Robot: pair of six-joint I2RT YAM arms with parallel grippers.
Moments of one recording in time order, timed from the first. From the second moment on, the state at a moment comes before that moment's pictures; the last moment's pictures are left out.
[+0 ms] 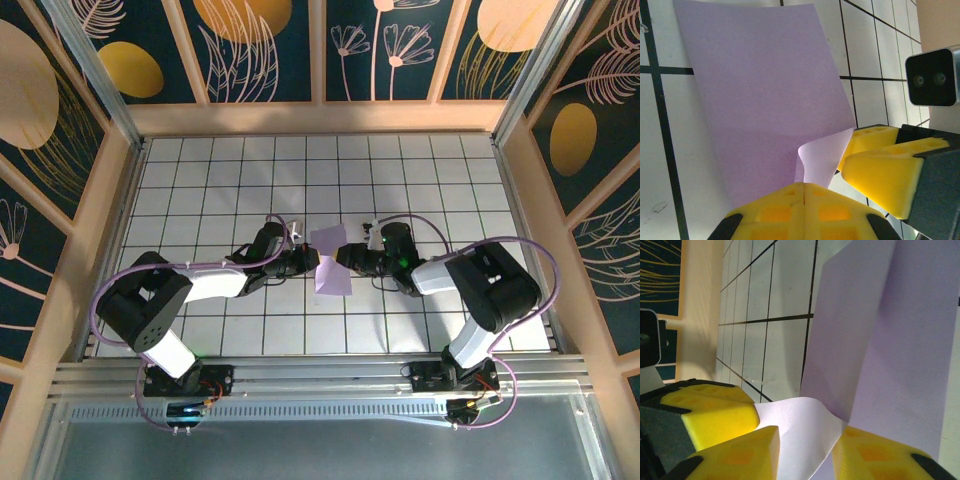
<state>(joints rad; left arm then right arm) -0.69 1.62 0.66 0.33 0.31 -0.89 0.52 1.67 0.50 0.63 -0.60 0.89</state>
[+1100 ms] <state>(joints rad) -0.62 1.02 0.40 0.41 0.12 -1.01 0.32 1.30 0.52 0.56 -0.65 0.83</state>
